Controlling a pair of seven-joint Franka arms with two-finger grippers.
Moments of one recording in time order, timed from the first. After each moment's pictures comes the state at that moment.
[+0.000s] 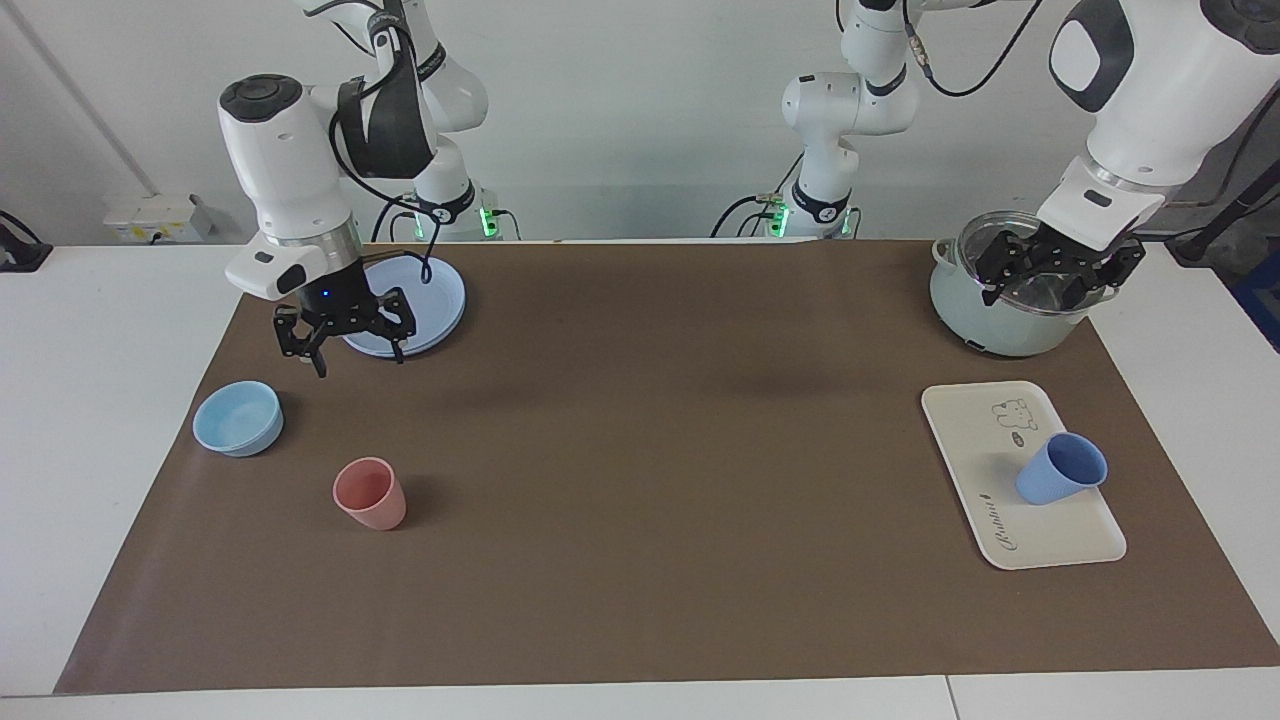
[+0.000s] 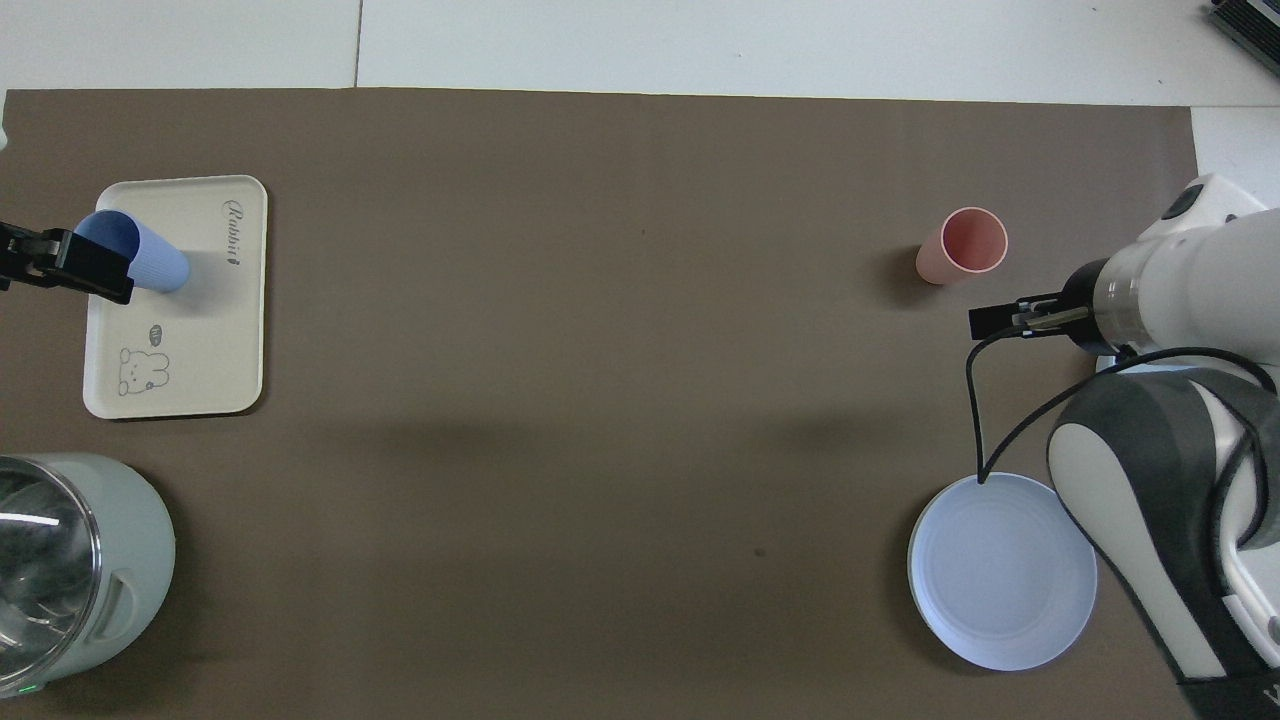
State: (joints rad) left arm -0.12 0.13 0.11 -1.42 0.05 1.51 0.15; right arm 0.06 -0.06 0.01 -1.94 -0.06 2.00 0.04
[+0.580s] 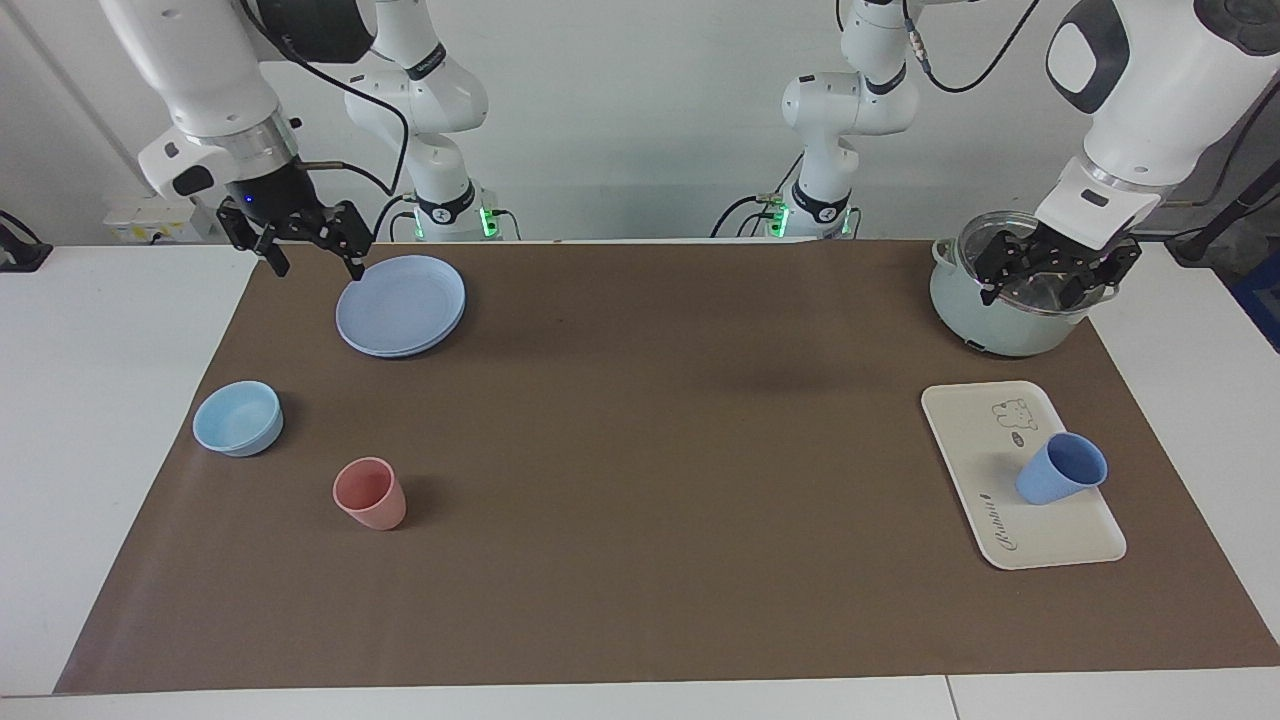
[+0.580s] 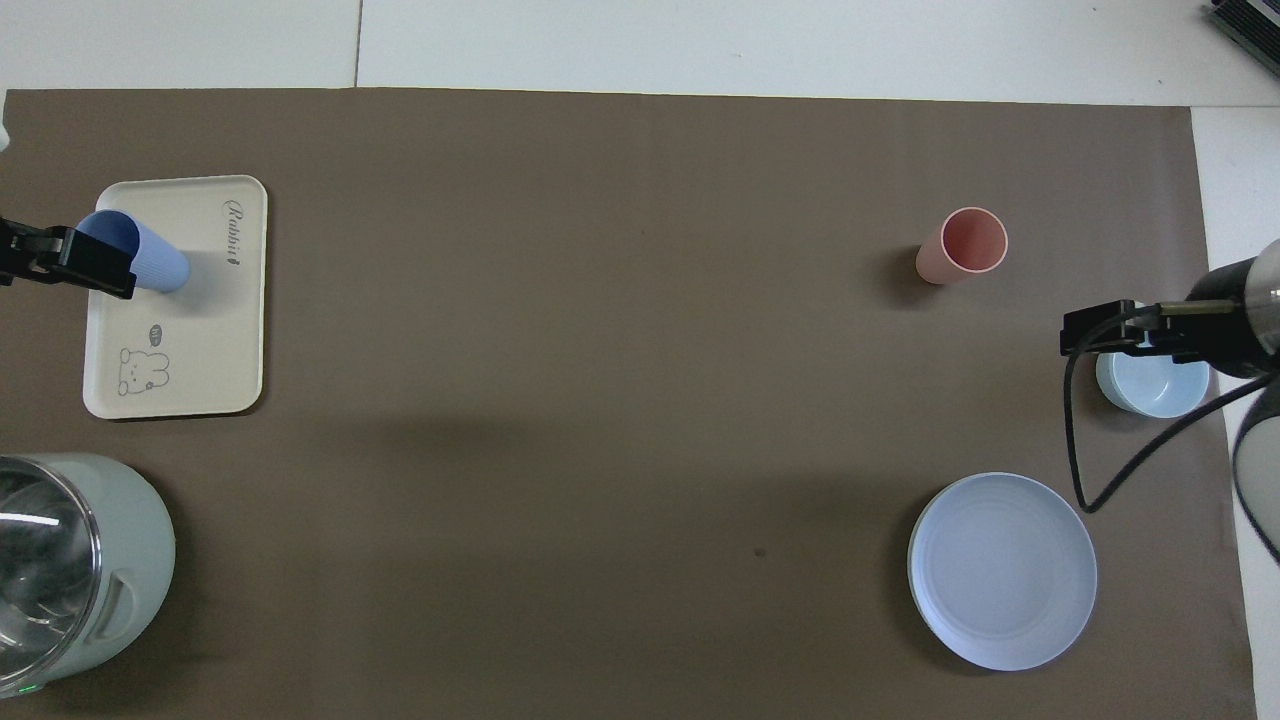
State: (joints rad) left arm -0.14 0.13 0.09 -1.43 0.05 1.54 0.12; right arm 0.00 -0.09 -0.02 -1.68 0.02 1.61 0.11
